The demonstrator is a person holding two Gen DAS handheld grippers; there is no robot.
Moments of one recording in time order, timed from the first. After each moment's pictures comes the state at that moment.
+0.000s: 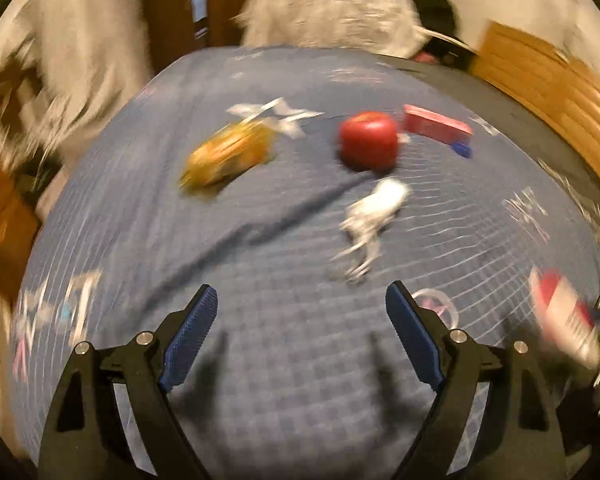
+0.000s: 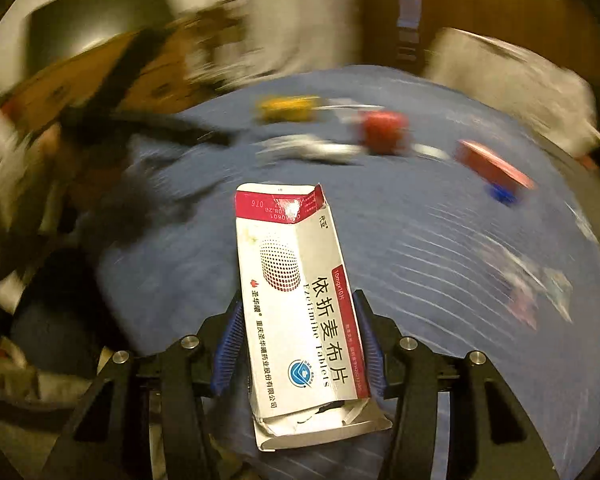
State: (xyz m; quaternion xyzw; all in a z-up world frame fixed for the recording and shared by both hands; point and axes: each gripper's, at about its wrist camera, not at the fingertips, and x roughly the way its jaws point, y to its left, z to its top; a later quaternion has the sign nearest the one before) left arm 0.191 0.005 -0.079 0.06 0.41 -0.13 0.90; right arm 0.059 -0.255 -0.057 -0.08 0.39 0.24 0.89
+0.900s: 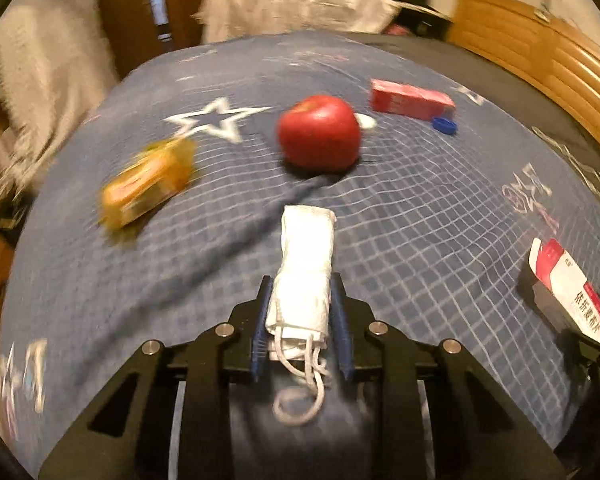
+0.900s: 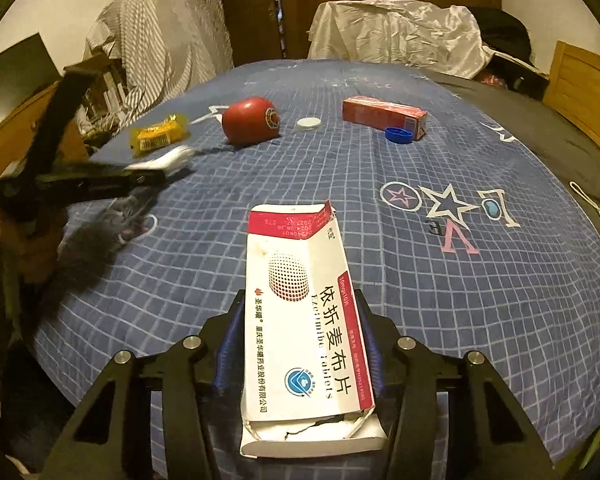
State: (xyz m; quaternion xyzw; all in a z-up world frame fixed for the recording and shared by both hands) left arm 0.221 -0.047 -0.098 0.08 0.43 -0.13 0.89; right arm 0.087 -0.280 -0.084 0.02 0.40 0.09 0.91
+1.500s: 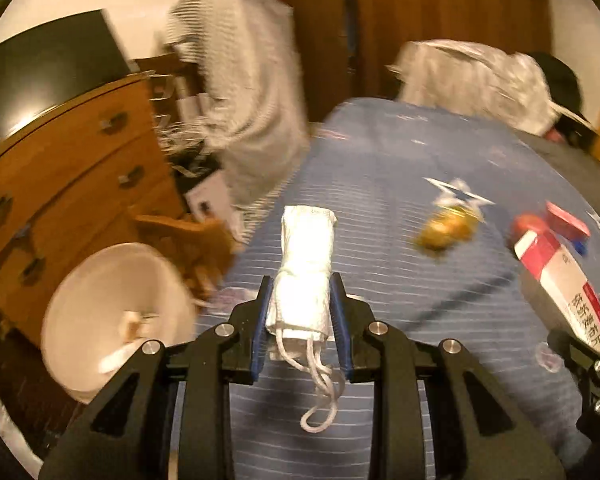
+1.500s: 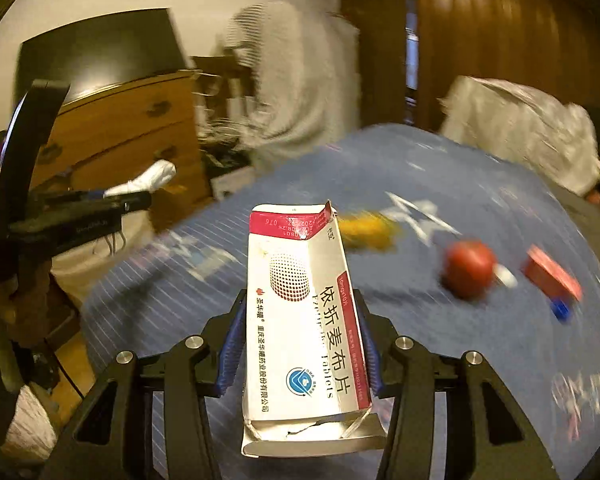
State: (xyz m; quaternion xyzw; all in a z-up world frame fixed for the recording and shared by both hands) left arm 0.133 0.172 0.001 -0.01 0.33 0.16 0.93; right arm 0.129 -0.043 0.018 -0.07 0.30 0.29 0.91
